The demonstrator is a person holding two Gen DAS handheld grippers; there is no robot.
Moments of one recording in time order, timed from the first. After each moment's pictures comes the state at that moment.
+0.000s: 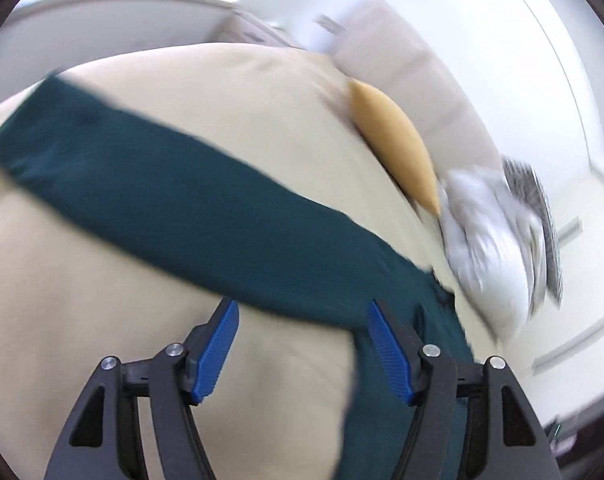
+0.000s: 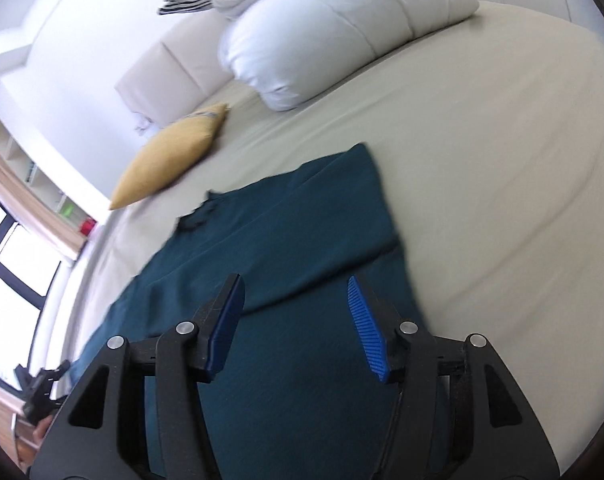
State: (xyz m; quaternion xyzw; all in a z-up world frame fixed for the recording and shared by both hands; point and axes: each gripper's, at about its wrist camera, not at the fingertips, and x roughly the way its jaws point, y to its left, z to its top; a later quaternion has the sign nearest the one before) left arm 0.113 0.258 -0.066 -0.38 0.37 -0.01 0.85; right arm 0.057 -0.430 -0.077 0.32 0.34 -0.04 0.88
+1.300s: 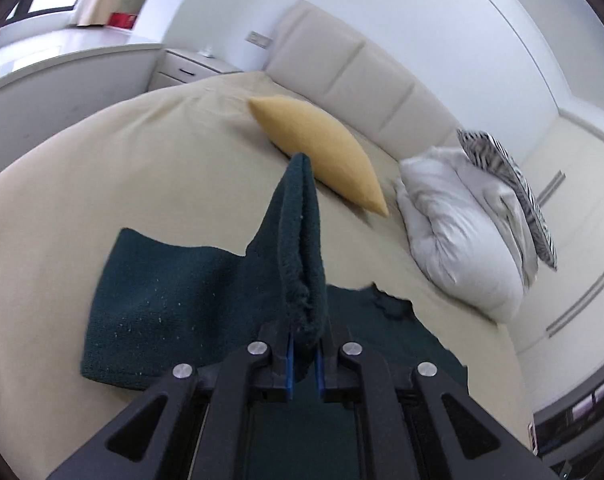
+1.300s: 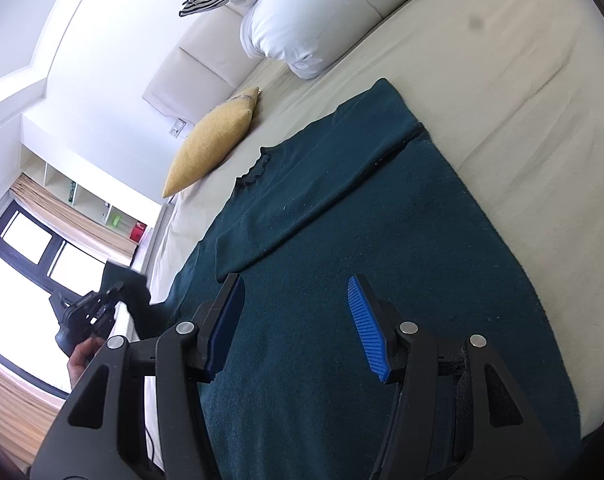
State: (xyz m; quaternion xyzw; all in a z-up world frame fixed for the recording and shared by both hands) left arm 0.187 0.090 0.030 -0.25 0.35 -0.10 0.90; right arm -0.016 -0.392 -0.082 0.41 0.33 0.02 0.85
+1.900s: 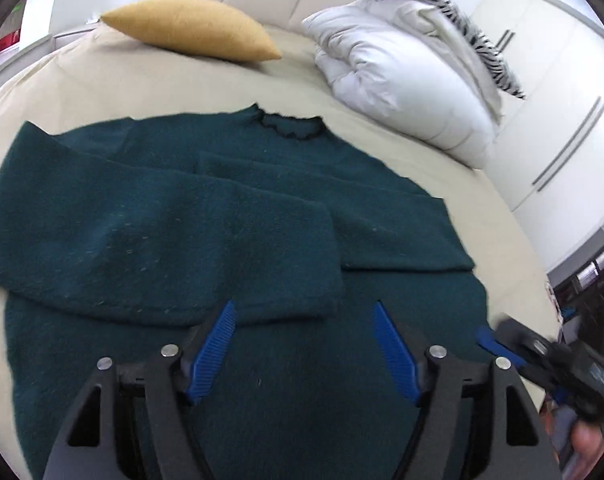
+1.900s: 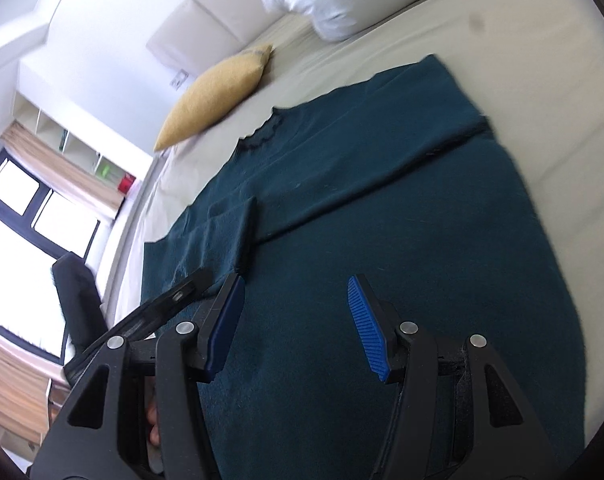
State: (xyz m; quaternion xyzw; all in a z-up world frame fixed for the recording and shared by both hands) left arm 0.142 -0.049 -0.047 -0.12 0.45 -0.22 0.86; right arm 0.055 -0.354 -0.088 0.33 0.41 0.05 0.85
